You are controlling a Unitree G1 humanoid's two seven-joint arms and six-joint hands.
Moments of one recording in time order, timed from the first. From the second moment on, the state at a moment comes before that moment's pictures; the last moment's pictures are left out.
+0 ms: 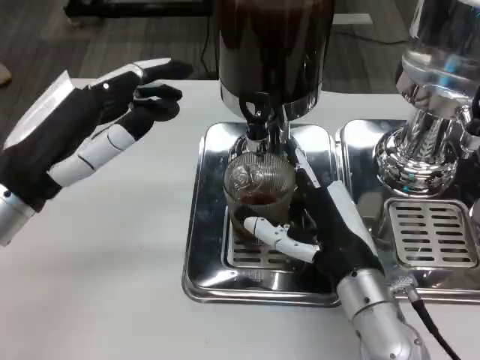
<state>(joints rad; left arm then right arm) -0.30 0.55 0.11 0.45 -0.15 -0.70 -0.60 -0.10 -0.03 0.27 0.21 -0.39 -0.04 -0.11</state>
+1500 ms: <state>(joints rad) -0.26 0.55 0.09 0.45 -0.11 -0.66 -0.61 -0.06 0.01 0.32 0.23 -0.52 -0.06 -0.43</state>
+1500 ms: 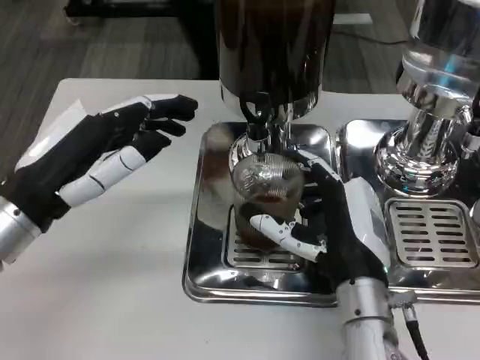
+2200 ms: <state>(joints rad) -0.29 0.55 0.06 0.53 -0.10 -0.69 -0.61 -0.02 0.00 0.30 0.23 -0.54 -0.11 -0.52</state>
